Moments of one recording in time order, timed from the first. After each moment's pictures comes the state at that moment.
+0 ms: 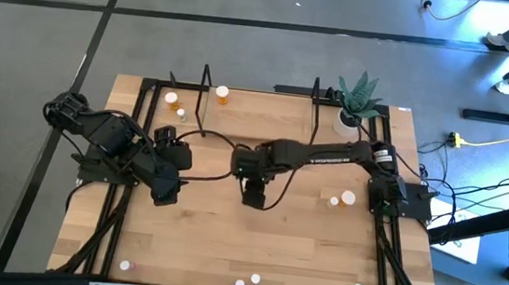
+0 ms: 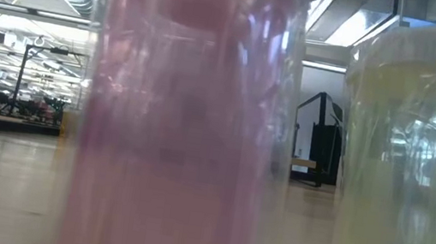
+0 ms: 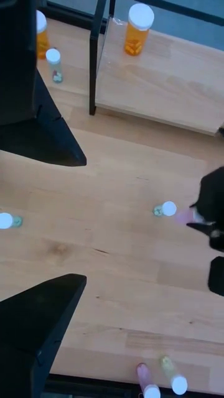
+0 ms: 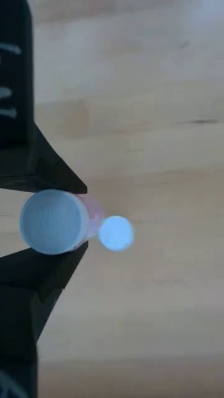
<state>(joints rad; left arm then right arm) -0.49 1.42 1.78 -1.57 -0.40 -0.65 0.06 2.09 1.90 -1.03 -0.03 0.18</state>
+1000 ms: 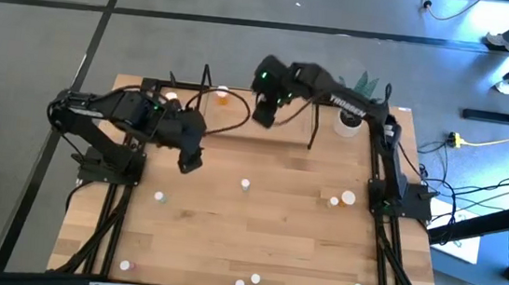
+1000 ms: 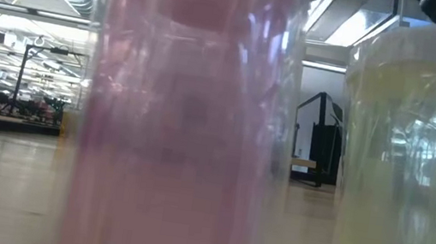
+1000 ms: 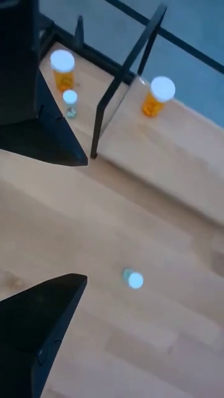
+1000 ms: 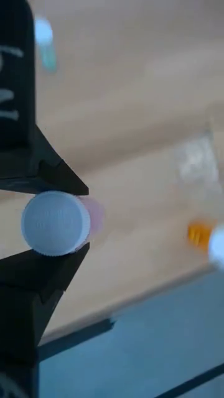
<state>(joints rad) -0.17 1.42 1.79 -1.55 -0.44 -0.62 -0.39 2.09 2.22 -1.17 0.03 -0.05</state>
